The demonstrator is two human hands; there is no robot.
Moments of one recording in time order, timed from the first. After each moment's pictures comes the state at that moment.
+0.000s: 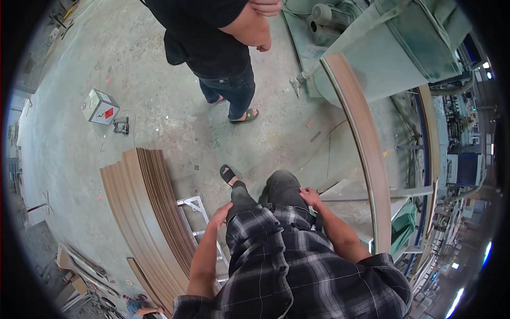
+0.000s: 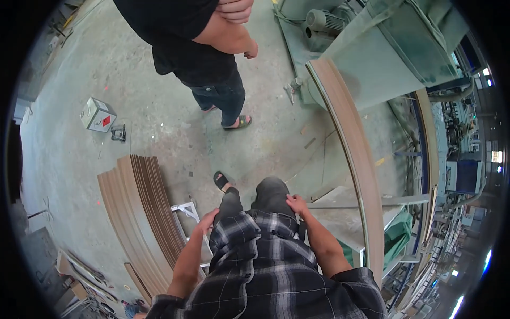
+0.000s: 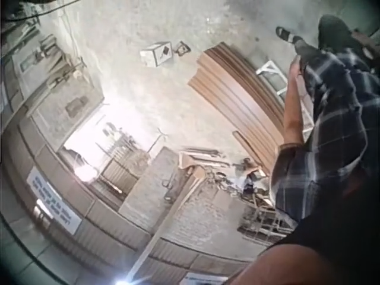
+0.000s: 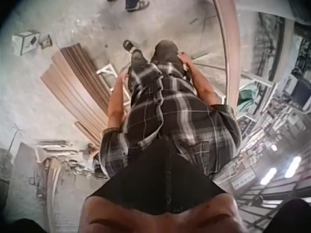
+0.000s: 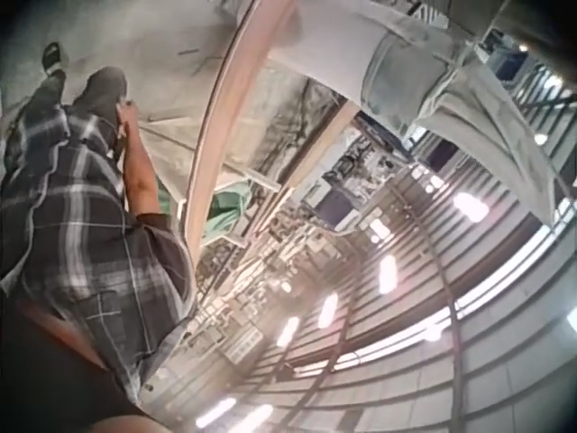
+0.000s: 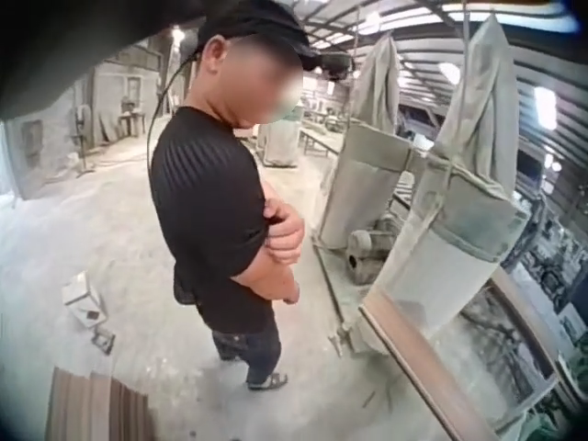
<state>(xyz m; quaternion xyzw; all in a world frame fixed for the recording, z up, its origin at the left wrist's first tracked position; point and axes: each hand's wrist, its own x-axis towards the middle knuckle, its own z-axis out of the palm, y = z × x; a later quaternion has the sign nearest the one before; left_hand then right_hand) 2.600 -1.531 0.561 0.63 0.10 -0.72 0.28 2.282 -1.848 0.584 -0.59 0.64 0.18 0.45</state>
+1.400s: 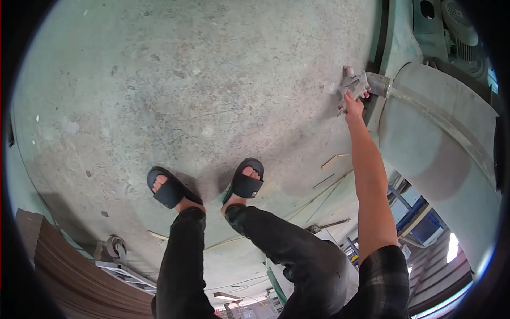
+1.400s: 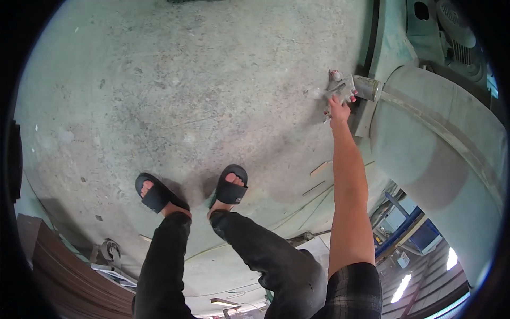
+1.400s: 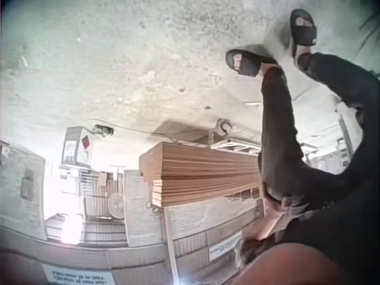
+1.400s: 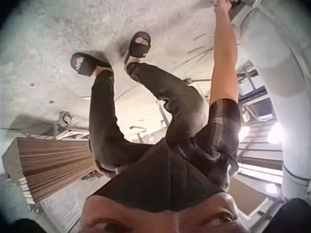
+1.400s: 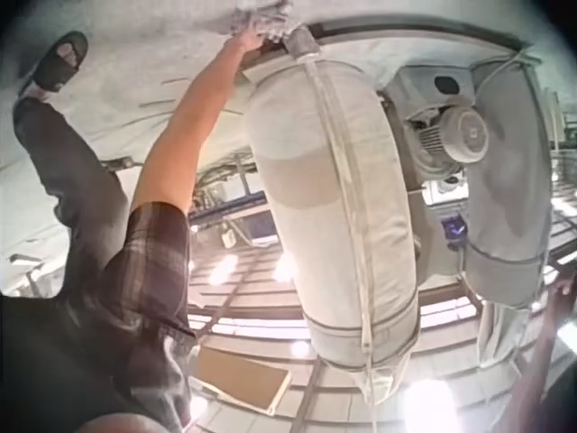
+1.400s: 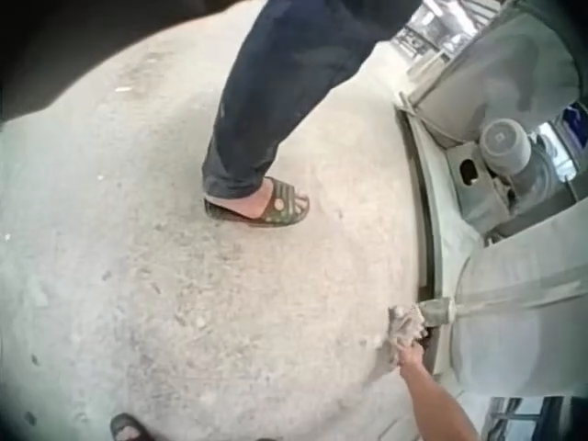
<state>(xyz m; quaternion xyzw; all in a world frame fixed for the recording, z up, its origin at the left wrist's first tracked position) 2.701 -1.858 0.388 0.86 0.16 -0.40 0.27 2.580 -2.506 -0.078 -0.60 0.65 -0.12 0.45</state>
